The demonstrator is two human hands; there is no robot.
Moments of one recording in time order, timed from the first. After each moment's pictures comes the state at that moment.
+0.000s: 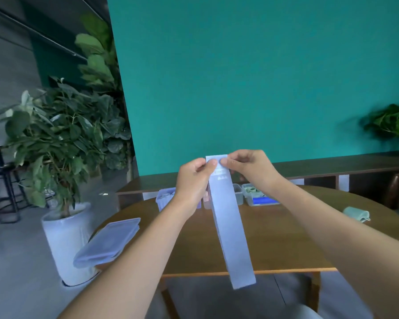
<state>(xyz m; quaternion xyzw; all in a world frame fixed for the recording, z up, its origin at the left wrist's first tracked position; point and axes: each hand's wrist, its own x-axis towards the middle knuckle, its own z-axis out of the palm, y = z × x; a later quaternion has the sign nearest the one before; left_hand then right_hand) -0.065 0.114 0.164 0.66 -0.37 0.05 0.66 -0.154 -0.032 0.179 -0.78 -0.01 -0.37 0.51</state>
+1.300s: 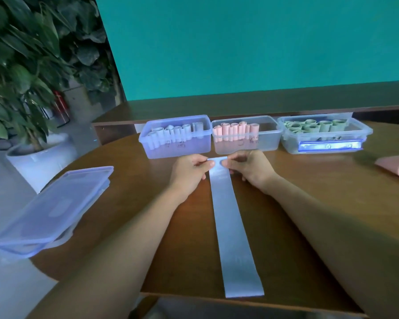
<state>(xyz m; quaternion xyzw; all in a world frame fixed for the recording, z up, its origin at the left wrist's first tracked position) 0.193 0.027 -0.055 0.81 -0.26 -0.02 0.53 0.099 -0.138 -0.048 -0.84 0.15 -0.19 0.48</state>
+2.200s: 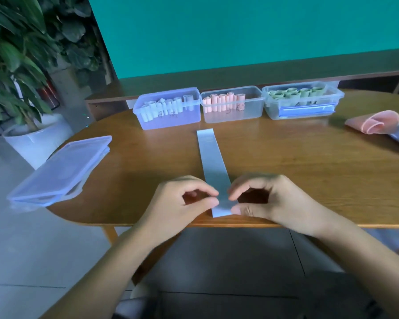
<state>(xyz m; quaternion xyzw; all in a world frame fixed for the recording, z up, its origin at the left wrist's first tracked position) 0.021 0.145 -0.050 0.79 -0.45 -0.04 0.42 -0.105 -0.068 -0.051 -0.89 -0.06 -0.12 0.44</state>
